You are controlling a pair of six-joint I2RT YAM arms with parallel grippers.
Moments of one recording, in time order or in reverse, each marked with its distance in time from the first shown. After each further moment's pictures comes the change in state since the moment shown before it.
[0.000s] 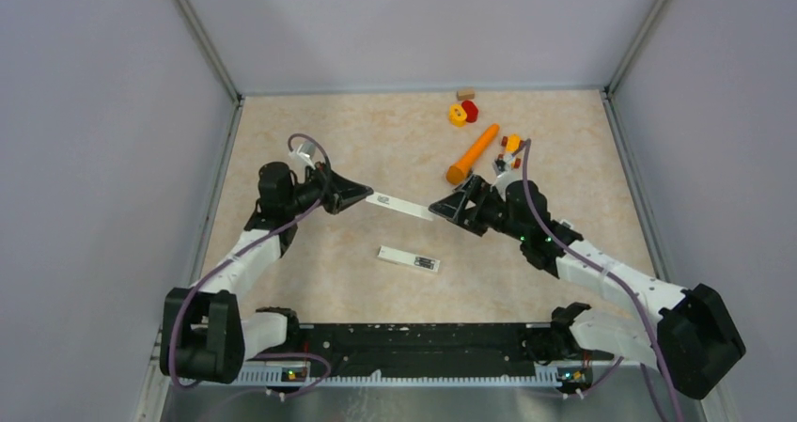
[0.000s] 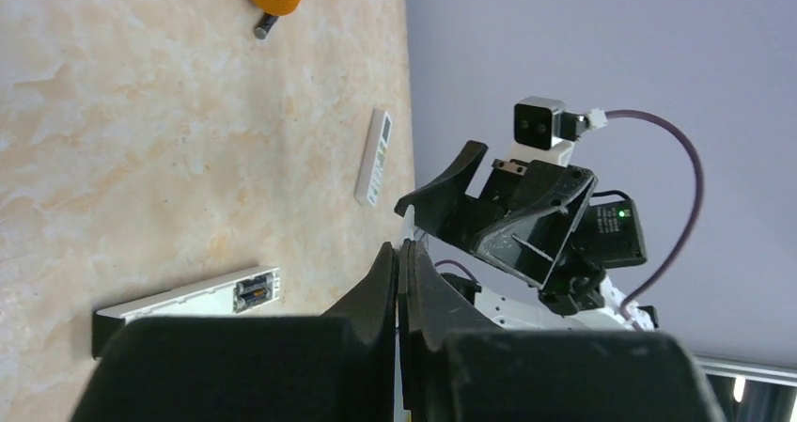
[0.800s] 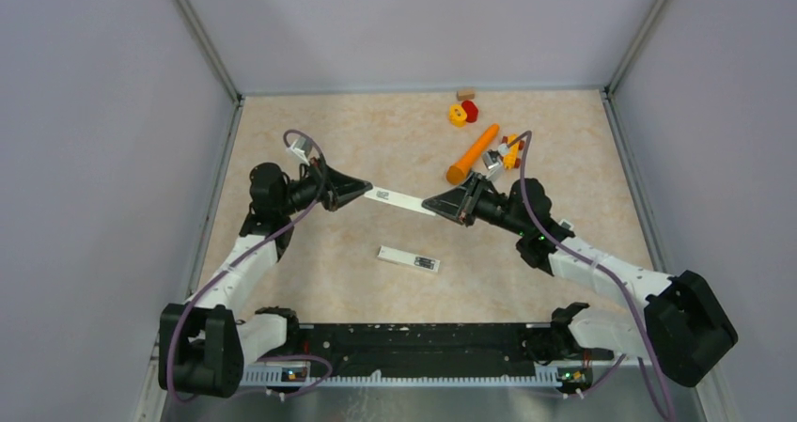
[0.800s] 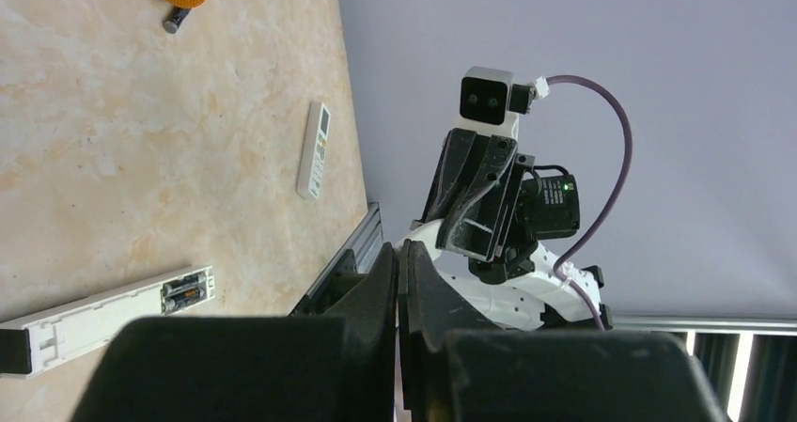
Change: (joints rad) left arm 0.014 -0.084 0.000 0.090 0.079 -0.148; right arm 0.000 0.070 -0.030 0.409 -0.204 0.199
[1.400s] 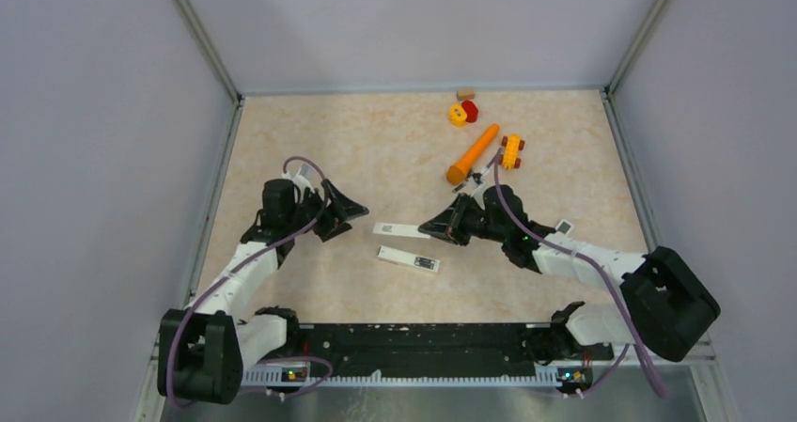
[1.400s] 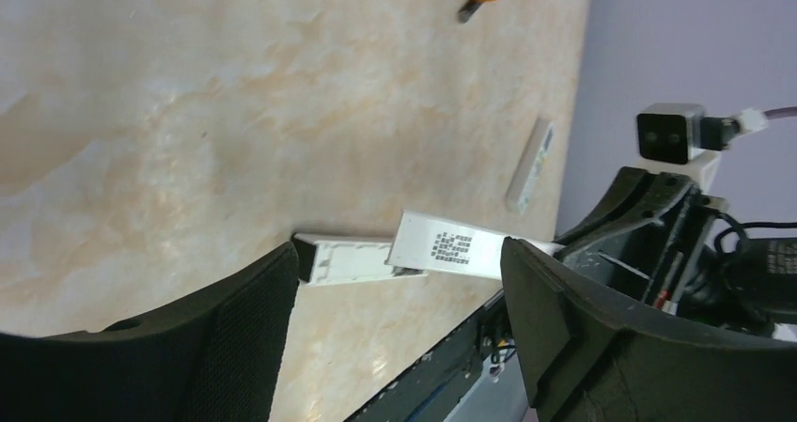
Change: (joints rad) left arm 0.002 -0.057 -0.021 -0.481 -0.293 0.448; right arm 0.045 0.105 0.000 -0.205 0.070 0.011
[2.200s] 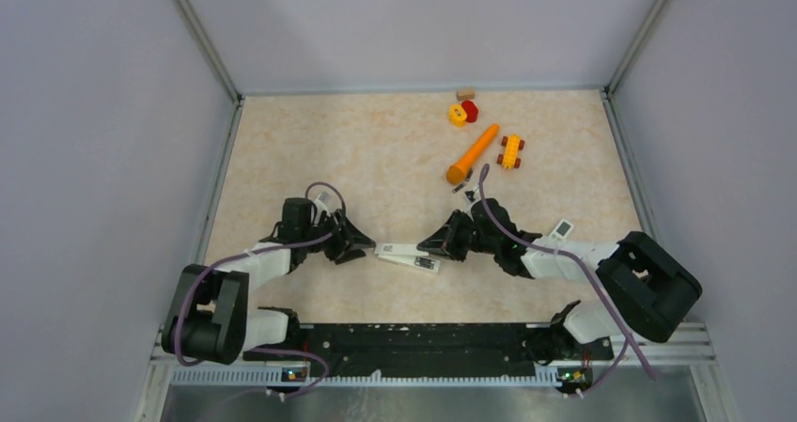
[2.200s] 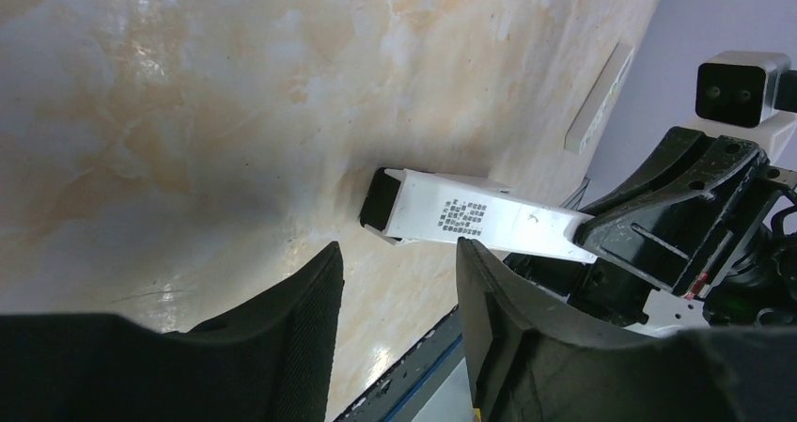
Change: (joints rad) left arm -0.066 0.228 -0.182 0.143 0.055 -0.013; right arm 0.077 0.148 -0.061 0.031 0.052 0.045
